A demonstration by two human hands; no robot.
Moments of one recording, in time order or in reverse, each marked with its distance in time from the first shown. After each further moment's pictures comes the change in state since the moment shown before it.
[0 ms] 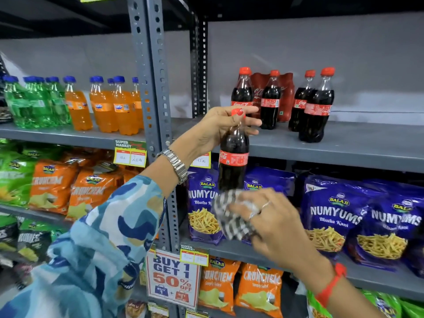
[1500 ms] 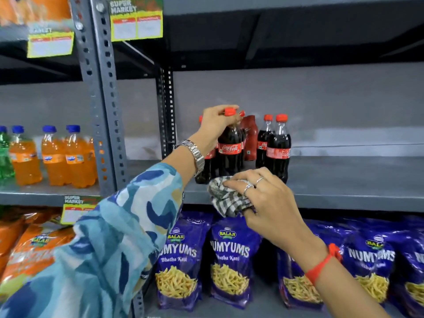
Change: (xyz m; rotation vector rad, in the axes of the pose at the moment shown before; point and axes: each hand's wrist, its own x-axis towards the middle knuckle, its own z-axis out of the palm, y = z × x) left_hand 0.145 0.029 0.036 0.194 0.378 0.168; right_hand 0.069 0.096 -0.034 -0.053 0.096 0.134
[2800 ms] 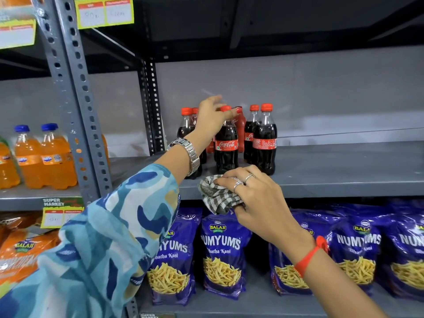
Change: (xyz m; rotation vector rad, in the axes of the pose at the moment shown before) left_hand 0.002 -0.007 0.026 0.301 0.017 0.005; right_hand -0.013 0.013 0.009 -0.029 -0.043 0.034
